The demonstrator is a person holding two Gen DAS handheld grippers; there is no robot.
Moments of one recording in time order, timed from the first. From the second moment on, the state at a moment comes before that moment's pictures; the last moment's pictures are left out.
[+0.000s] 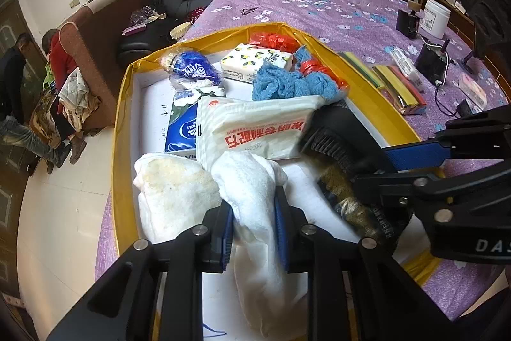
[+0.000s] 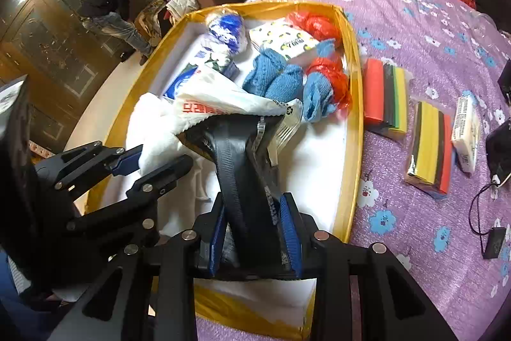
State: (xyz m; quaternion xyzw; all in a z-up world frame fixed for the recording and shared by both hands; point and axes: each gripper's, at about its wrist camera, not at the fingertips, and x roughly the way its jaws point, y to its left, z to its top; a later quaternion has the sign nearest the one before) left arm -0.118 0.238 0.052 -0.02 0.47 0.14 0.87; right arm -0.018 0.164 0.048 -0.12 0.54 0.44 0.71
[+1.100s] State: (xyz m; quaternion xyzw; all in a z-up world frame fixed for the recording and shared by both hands) left arm -0.022 0.108 0.102 -0.02 0.47 0.03 0.88; right arm 0.011 -0.100 0.086 0.06 0.55 0.29 0.78
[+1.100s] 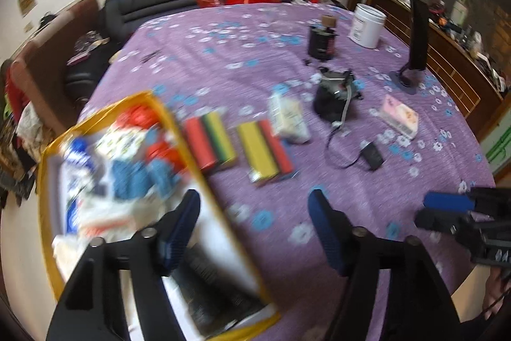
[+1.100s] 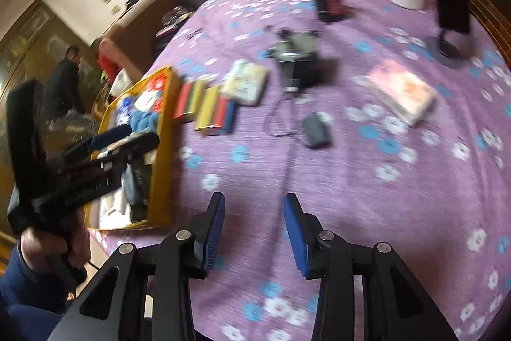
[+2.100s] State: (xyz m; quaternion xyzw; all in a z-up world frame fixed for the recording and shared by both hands) left arm 0.082 0.068 0.042 -0.03 0.52 0.04 0.85; right arm 0.093 -0.212 0.086 -0.02 0.52 0.24 0.82
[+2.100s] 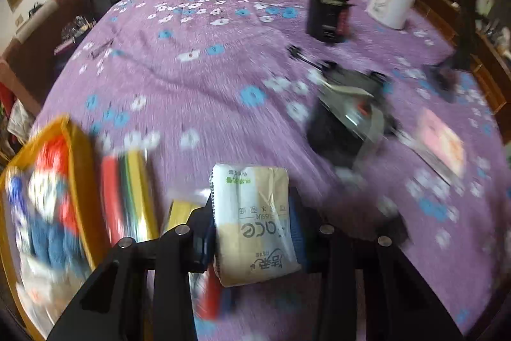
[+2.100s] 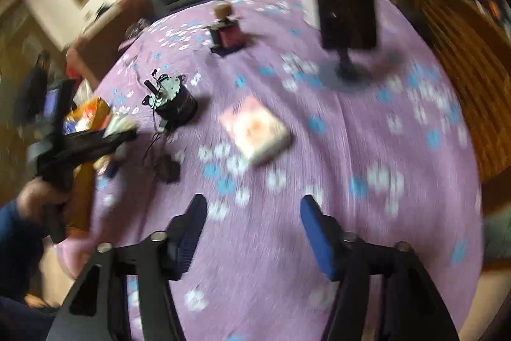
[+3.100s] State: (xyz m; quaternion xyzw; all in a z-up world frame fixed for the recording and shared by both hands) left arm -0.007 0.006 0.032 0.00 0.53 -0.05 0.85; right arm 0.043 -0.146 0.044 -0.02 0.55 0.26 0.79
